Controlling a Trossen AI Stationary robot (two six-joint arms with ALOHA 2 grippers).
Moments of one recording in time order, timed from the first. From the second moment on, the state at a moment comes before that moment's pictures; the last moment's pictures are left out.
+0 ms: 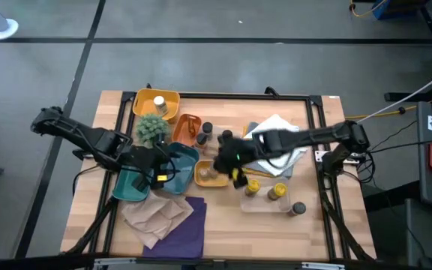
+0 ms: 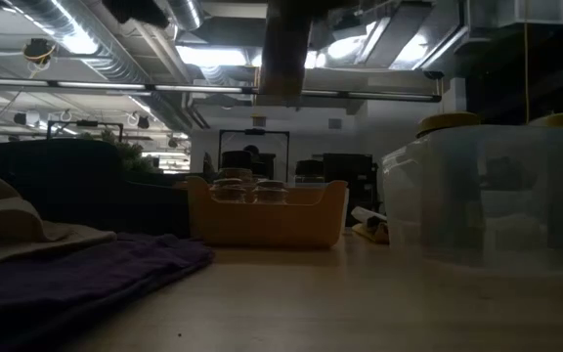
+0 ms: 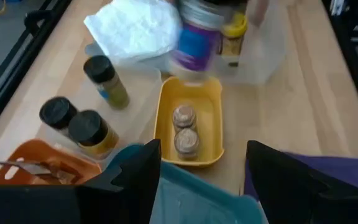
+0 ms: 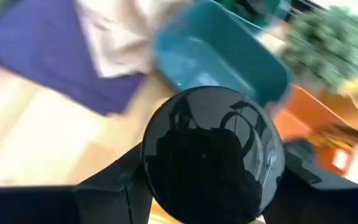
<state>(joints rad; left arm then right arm) -0.37 1.06 1.02 -0.69 -0.41 -0.28 0.15 1.74 1.64 -0.72 0.02 -0.32</state>
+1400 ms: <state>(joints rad) -0.36 1.07 0.87 -0.54 -0.43 -0.25 -0.14 1.97 1.52 -0.52 -0.01 -0.37</state>
